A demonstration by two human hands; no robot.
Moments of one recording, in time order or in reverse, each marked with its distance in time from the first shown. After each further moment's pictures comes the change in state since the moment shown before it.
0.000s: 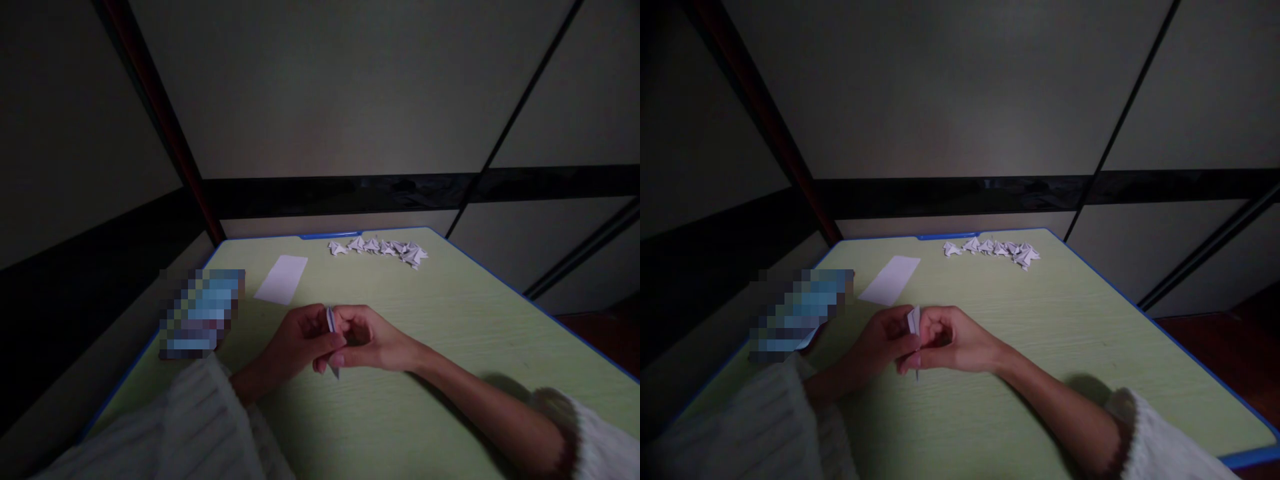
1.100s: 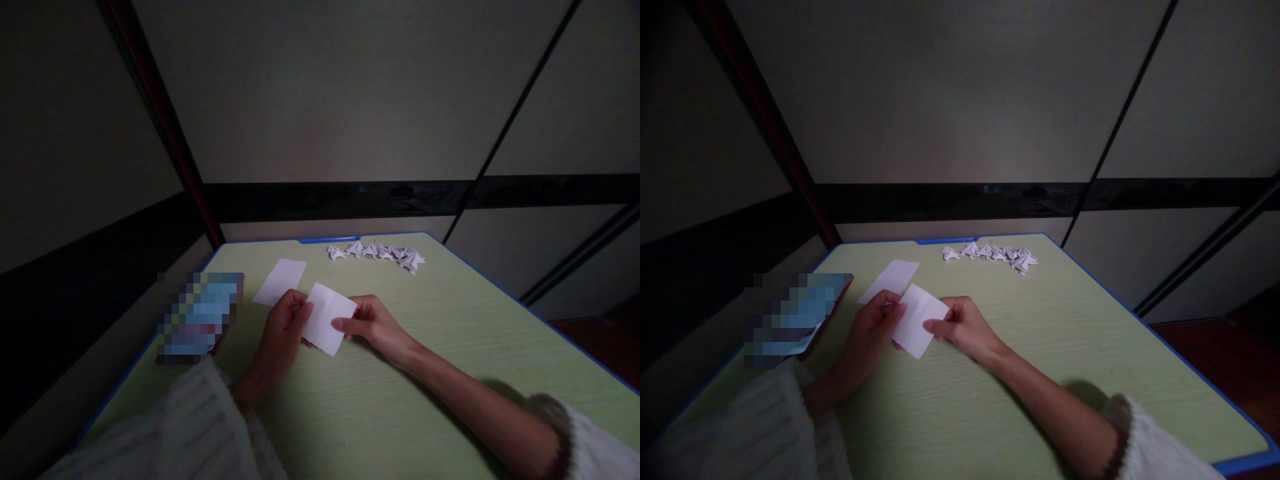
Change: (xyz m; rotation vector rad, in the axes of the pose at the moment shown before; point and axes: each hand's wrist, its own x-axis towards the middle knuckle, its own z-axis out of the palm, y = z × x) left_hand 0.005 0.002 -0.005 0.188 0.442 0.125; right_hand 0.009 0.005 -0.016 -0.220 0.421 0.029
